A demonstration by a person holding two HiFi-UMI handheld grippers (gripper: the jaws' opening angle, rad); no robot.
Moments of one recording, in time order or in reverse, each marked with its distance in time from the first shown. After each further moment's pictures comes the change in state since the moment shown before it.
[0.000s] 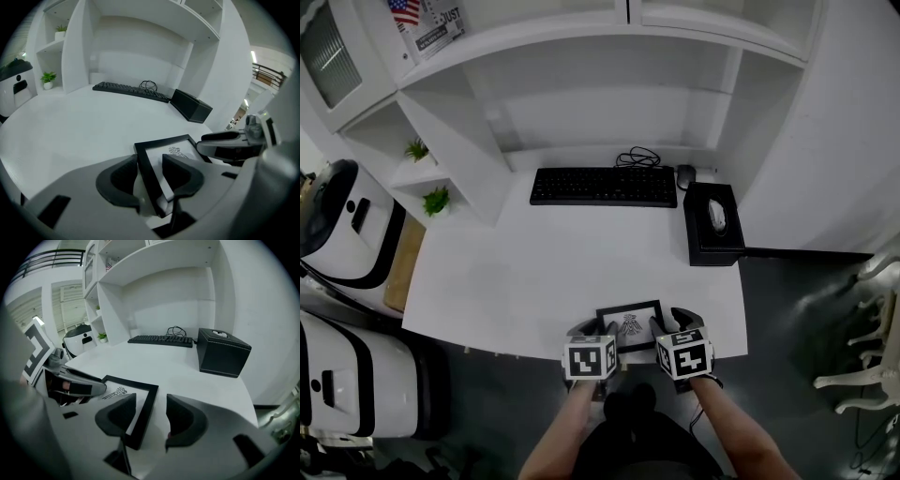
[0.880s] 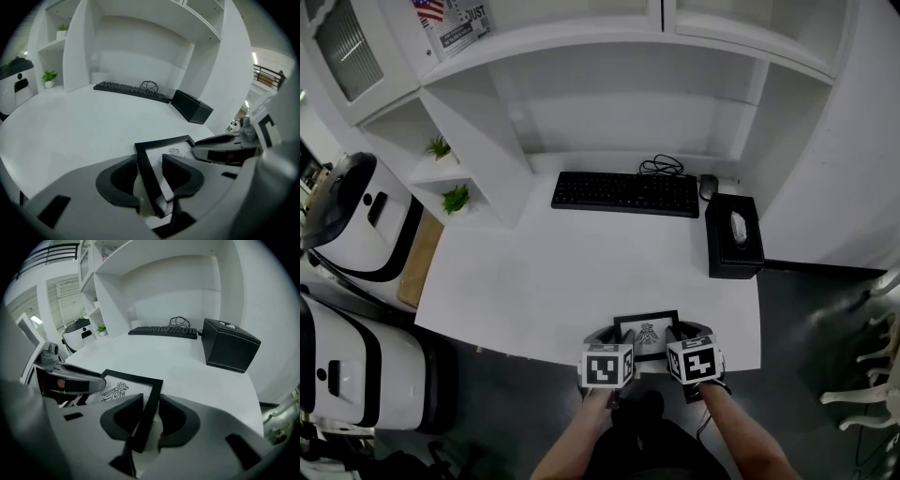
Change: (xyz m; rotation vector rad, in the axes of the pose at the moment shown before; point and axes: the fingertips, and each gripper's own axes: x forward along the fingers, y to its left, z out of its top) left arm 0.001 0.001 0.001 -0.013 -0.004 -0.002; right arm 0.015 0.008 -0.010 0.004 0.108 0.020
